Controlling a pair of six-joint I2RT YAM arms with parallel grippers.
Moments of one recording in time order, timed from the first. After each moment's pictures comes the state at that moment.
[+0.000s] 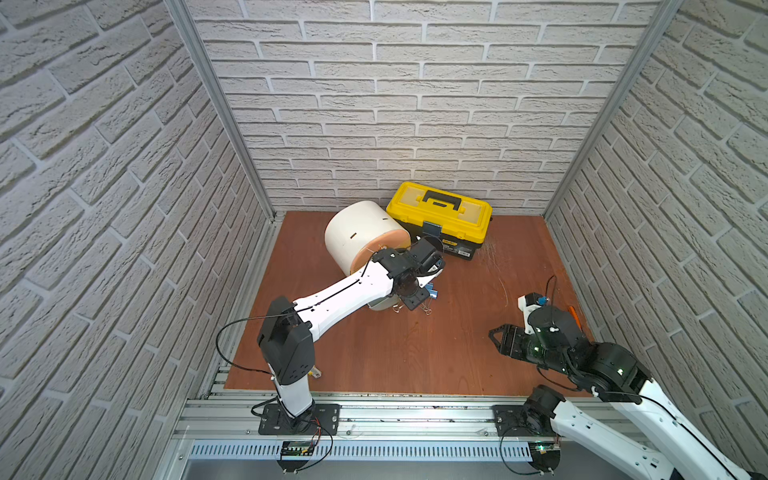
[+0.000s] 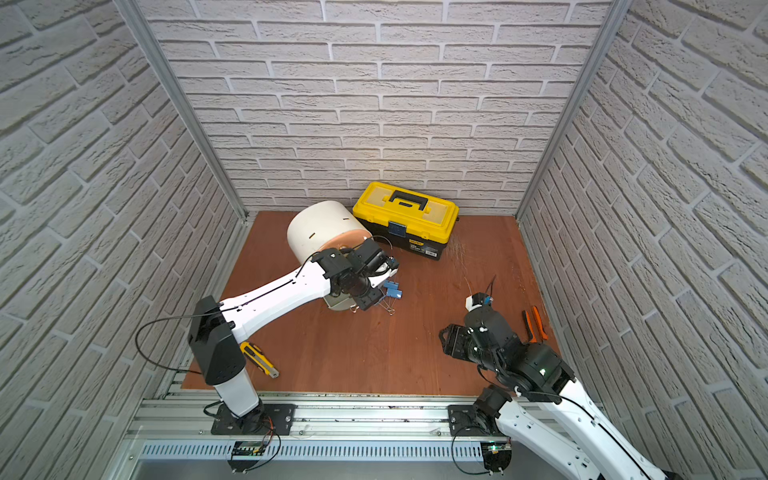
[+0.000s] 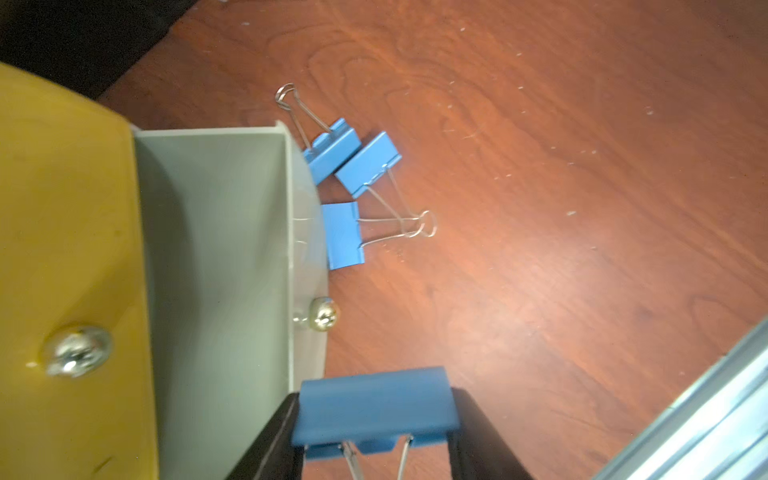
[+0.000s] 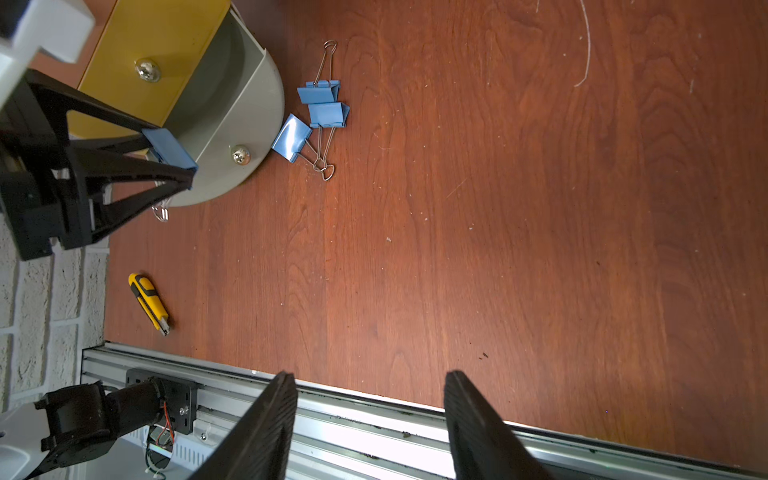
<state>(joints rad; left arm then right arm) -0.87 1.75 1.60 -1.03 -0.13 0.13 0.63 0.62 0.88 -1.14 0.11 0.85</state>
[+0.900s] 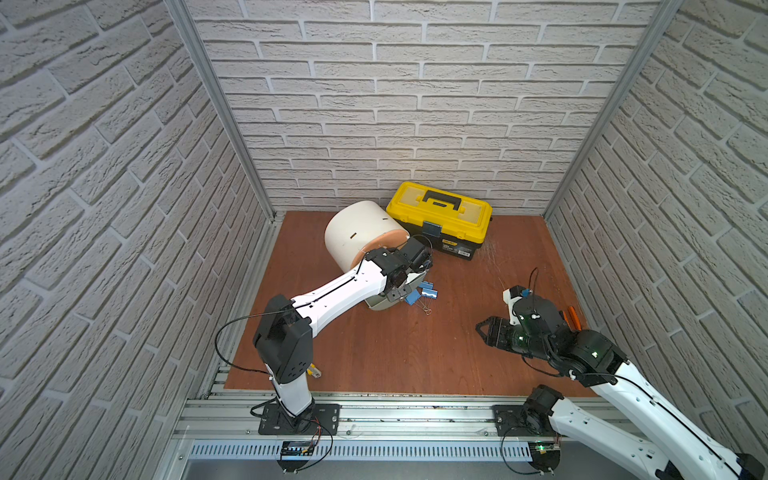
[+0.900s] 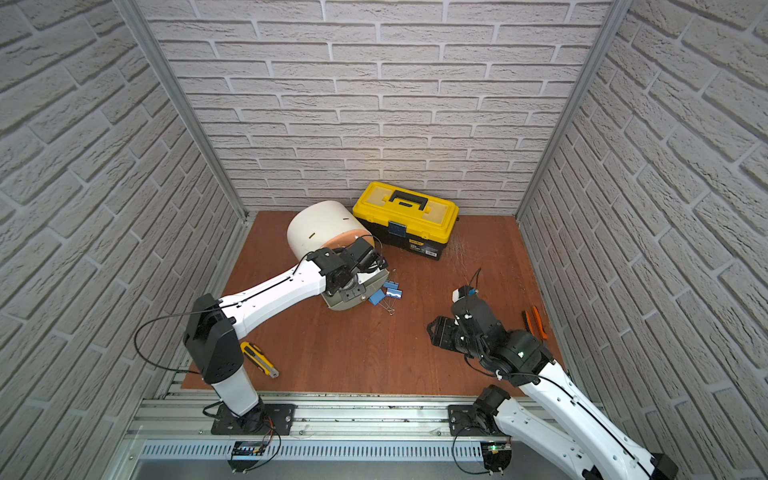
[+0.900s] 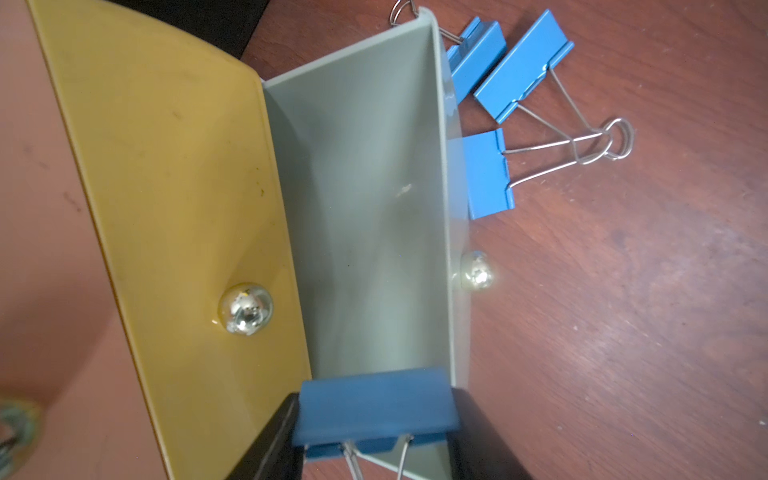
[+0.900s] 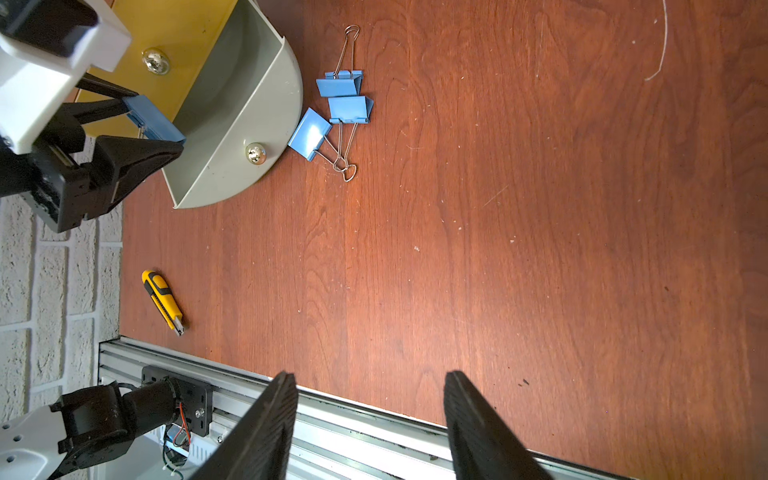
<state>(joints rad) -0.81 1.74 1.52 -0.97 -0.39 0.38 0.62 0.72 0.86 -1.03 0.04 0.84</state>
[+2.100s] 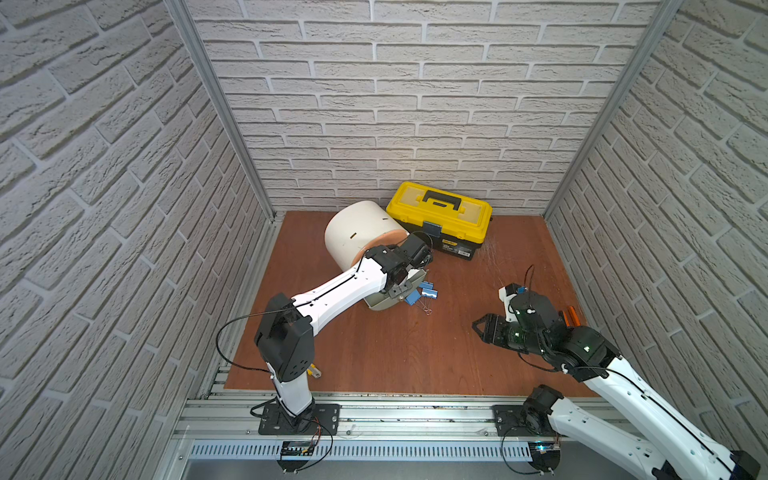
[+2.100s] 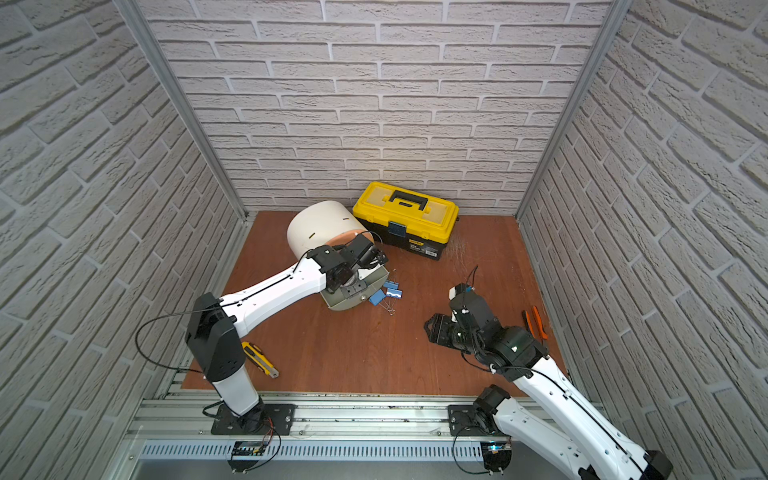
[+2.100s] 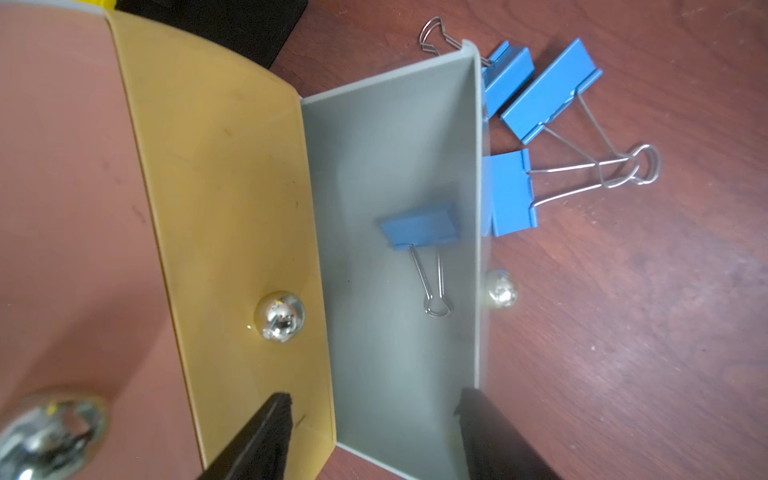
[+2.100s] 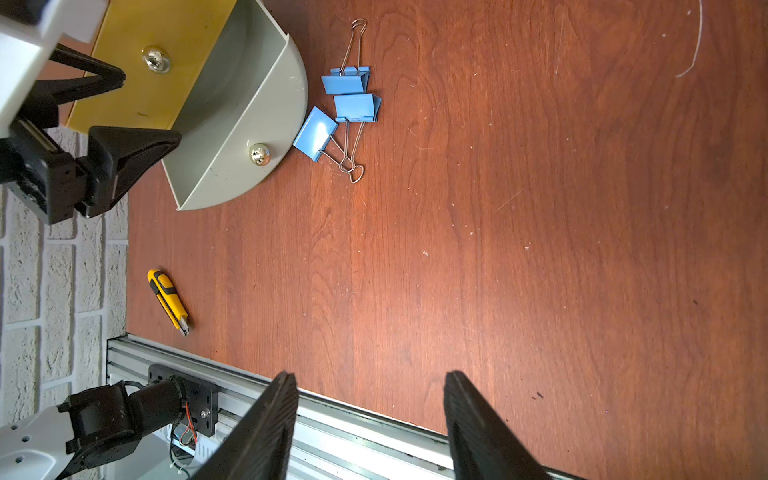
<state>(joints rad) -0.82 1.75 1.56 -0.97 -0.41 0.35 0.58 0.76 0.84 -0.97 -0.01 0.81</state>
